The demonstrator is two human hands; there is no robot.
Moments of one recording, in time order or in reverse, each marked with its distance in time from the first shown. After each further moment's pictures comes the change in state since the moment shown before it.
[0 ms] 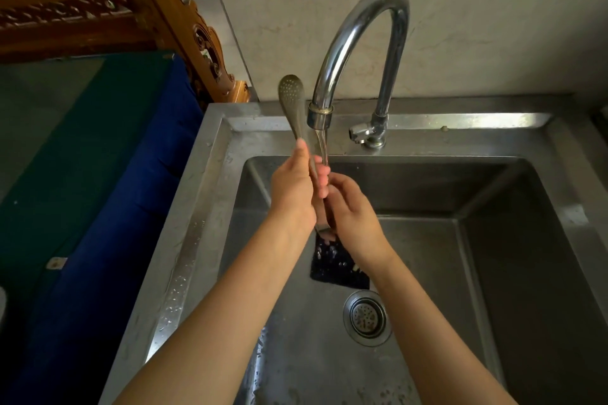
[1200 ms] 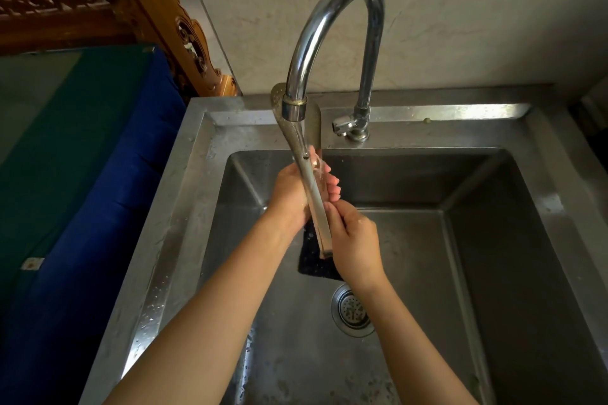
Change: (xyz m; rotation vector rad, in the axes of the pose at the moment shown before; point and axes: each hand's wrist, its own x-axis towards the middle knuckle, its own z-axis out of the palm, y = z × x) left_hand 0.016 -0.028 0.001 0.042 -0.246 -0.164; right_hand -0.034 0.019 -0.011 -0.282 0.244 -0.107
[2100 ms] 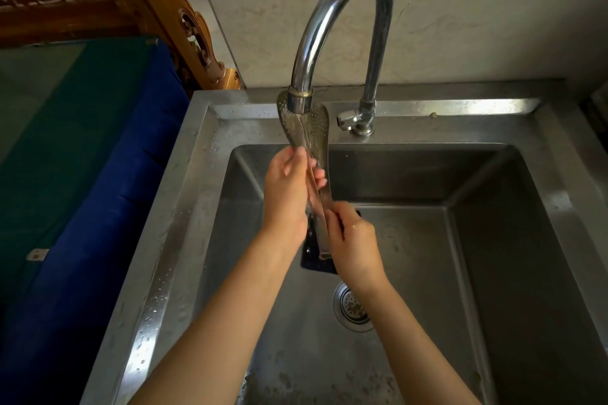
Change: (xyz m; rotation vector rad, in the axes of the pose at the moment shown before) left_hand -0.027 -0.004 -0.005 0.108 0.171 0.333; right_hand -0.006 0.017 0.005 -0.111 -0.077 -0.023
